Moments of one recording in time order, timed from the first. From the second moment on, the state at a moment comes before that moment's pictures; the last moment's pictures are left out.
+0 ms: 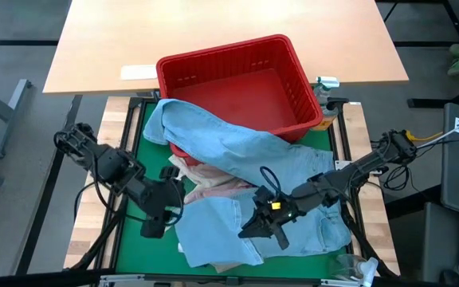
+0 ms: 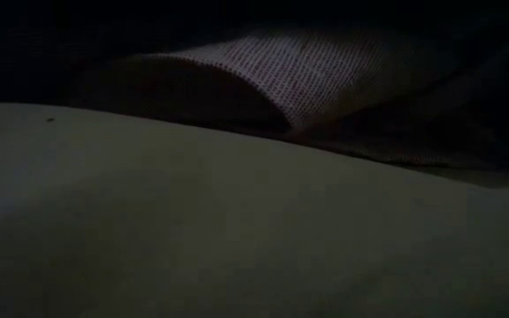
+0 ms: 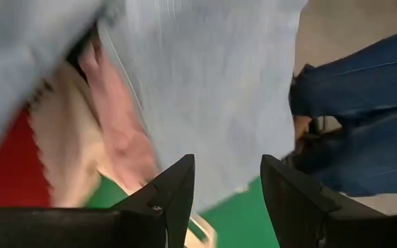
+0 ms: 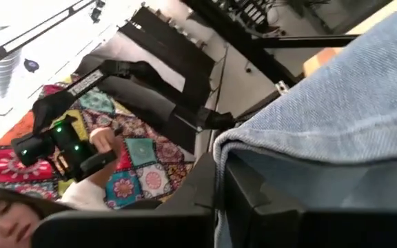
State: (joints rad) left arm -0.58 1.56 1.90 -1.35 -0.15 -0.49; right arm 0.52 1.53 1.28 0.16 -0.01 0.91
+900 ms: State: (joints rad) left arm -0.81 1.56 1.09 -0.54 -0.28 -0.84; right arm 0.58 1.57 1.28 -0.48 0.17 1.21
